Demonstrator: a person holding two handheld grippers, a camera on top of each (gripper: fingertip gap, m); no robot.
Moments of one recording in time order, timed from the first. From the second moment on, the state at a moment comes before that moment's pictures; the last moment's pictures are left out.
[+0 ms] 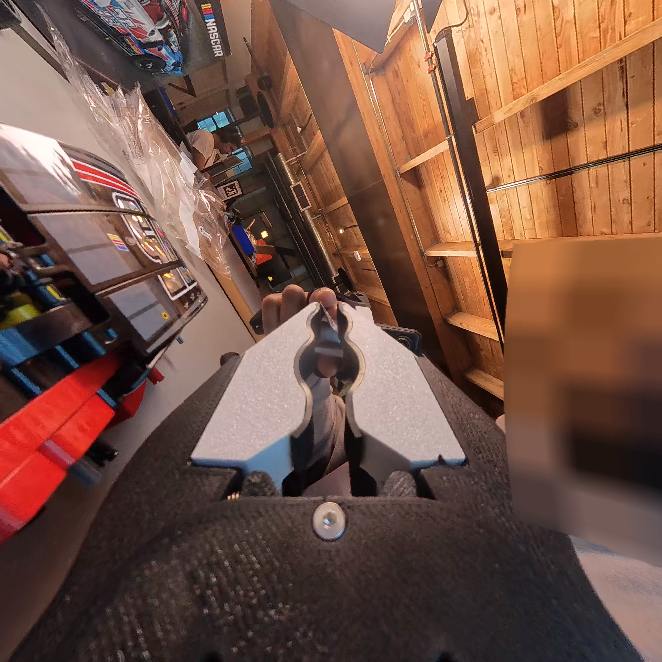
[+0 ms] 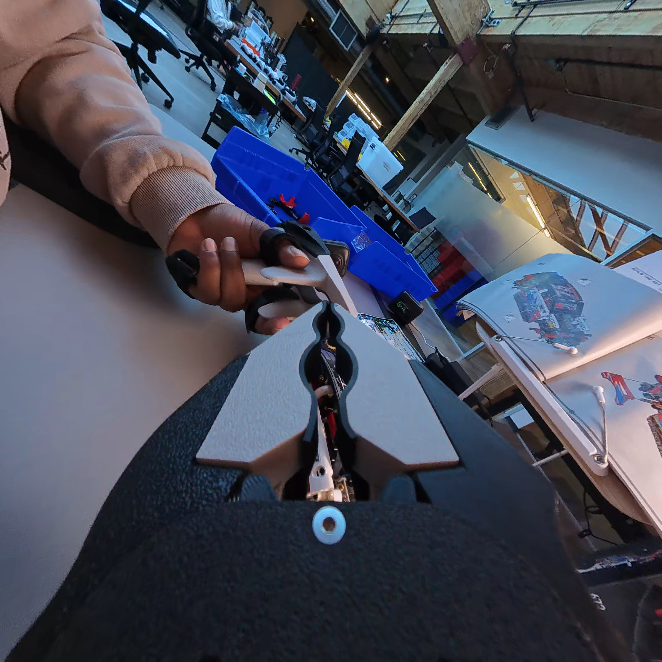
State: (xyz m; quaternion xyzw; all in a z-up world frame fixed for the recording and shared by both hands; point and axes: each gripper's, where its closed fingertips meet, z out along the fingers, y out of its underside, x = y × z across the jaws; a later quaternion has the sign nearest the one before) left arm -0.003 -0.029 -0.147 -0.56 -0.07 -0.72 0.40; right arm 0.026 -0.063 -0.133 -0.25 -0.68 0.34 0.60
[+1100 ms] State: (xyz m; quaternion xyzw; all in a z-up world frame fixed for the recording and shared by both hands) left arm -0.030 -0.042 -0.099 -0.52 0.02 -0.60 0.61; right arm 0.009 -0.045 -0.129 -0.50 -0.42 0.70 0.30
